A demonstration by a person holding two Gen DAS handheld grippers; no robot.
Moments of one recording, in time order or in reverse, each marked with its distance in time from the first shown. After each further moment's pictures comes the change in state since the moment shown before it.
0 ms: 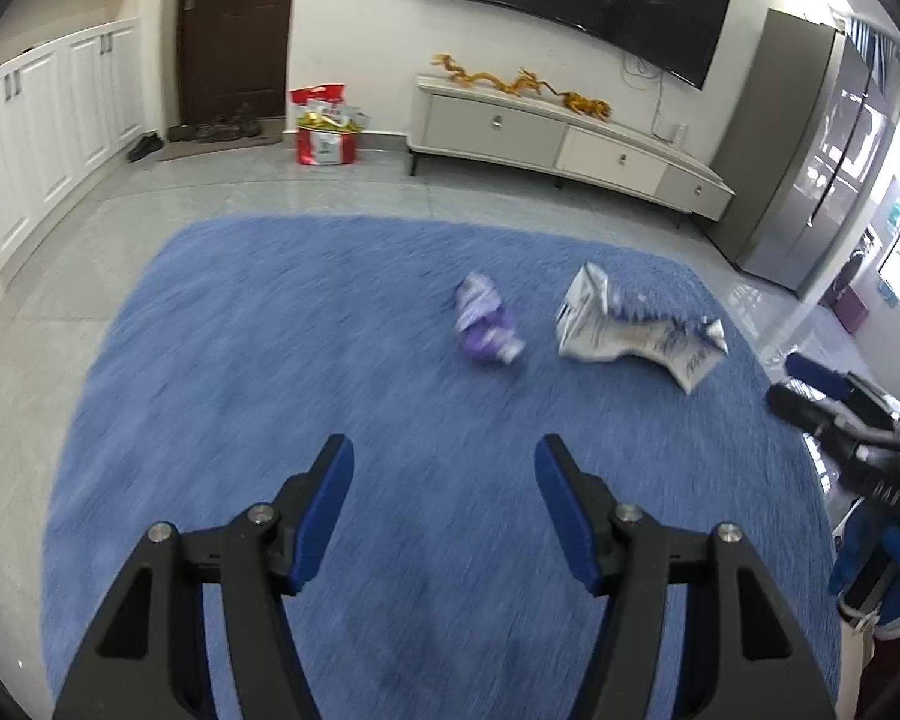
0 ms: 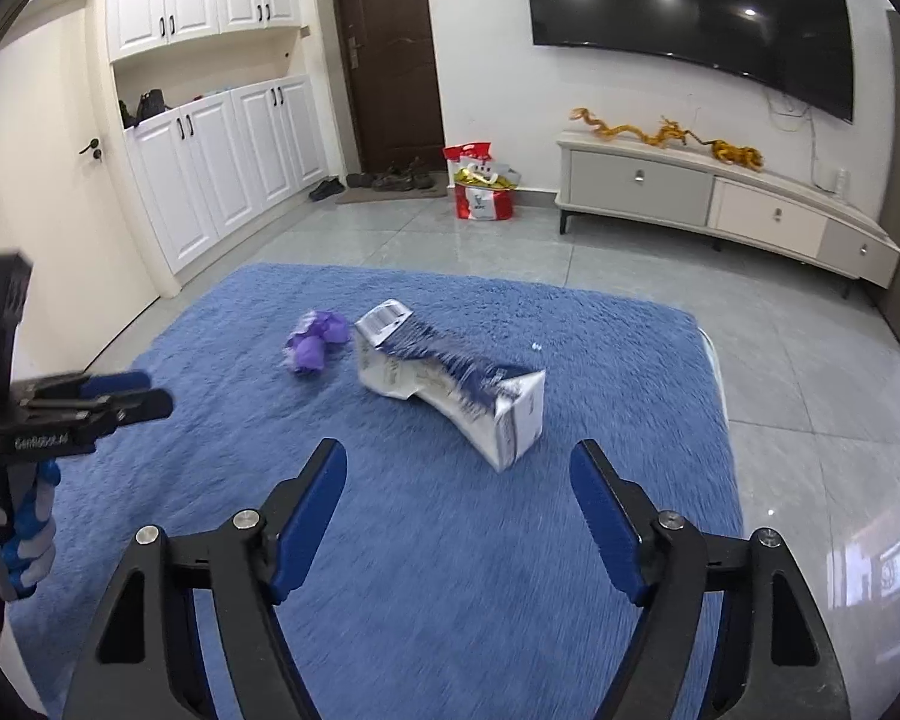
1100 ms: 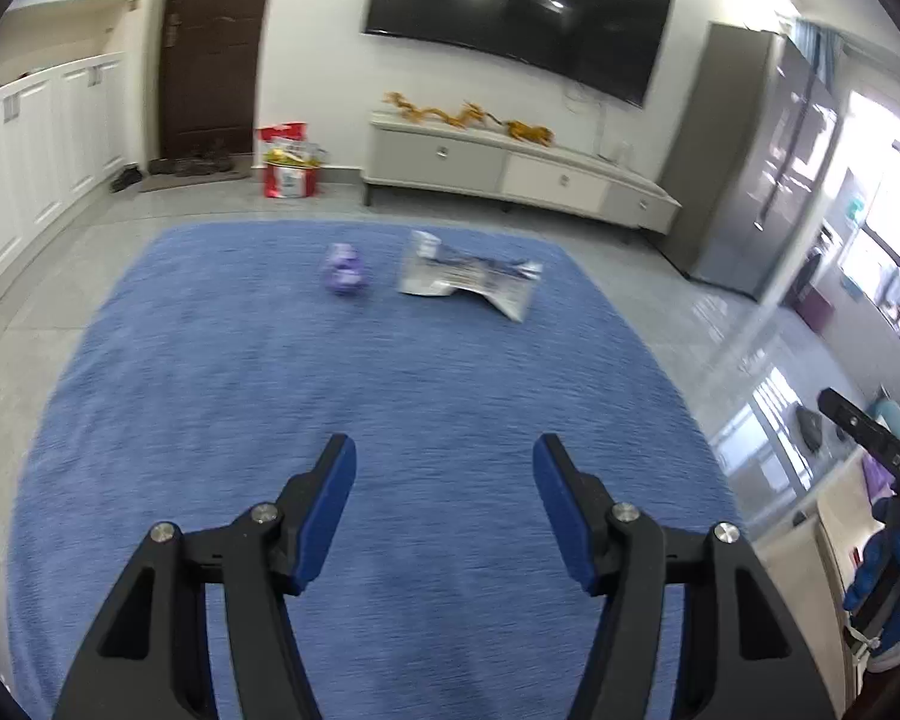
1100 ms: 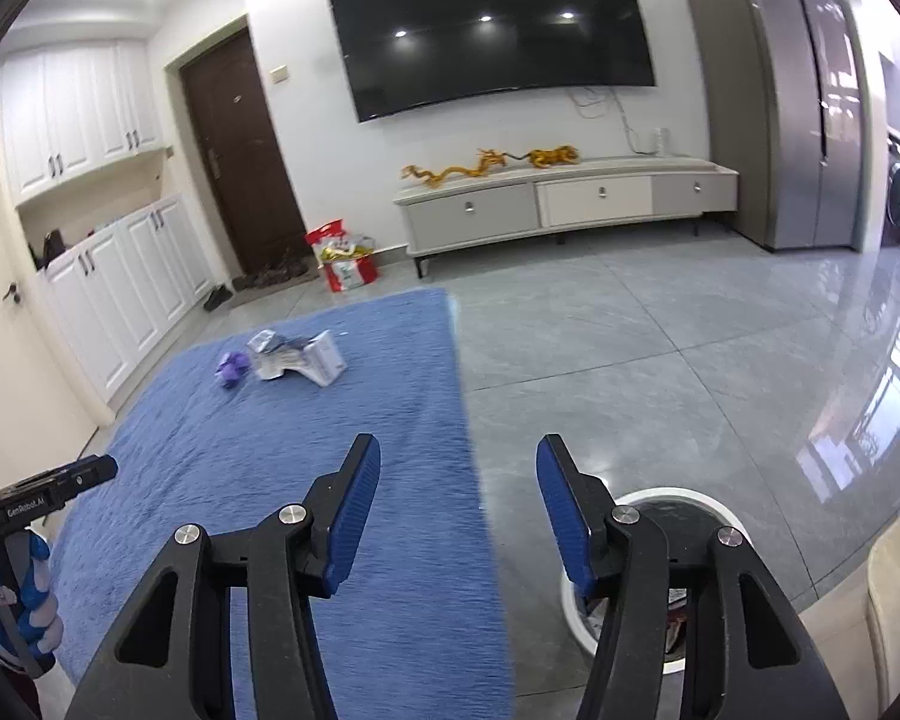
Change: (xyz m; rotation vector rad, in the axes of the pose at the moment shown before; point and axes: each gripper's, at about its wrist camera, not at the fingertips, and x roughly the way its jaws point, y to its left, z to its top) left arm -0.123 -0.084 -0.100 0.013 -0.107 -0.045; right arm -0.216 -0.058 -0.128 0.310 -0.168 -0.223
